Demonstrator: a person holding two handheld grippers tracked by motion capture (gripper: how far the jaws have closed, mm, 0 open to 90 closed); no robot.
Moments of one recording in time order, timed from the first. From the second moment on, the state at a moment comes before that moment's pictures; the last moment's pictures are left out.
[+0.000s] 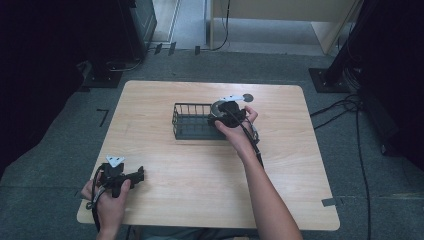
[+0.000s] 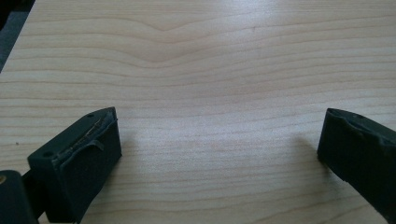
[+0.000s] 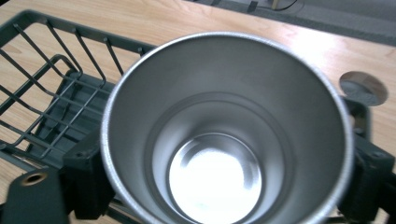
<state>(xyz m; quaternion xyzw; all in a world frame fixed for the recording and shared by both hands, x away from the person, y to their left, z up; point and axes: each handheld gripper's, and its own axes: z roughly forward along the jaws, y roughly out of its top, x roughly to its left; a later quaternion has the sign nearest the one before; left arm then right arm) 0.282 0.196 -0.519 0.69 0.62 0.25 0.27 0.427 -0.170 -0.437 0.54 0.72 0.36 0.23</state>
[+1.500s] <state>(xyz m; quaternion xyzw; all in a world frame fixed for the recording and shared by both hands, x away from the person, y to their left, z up) 0.282 0.196 -0.519 0.69 0.62 0.25 0.27 0.334 -0.283 -0.428 0.57 0.69 0.38 0.26</state>
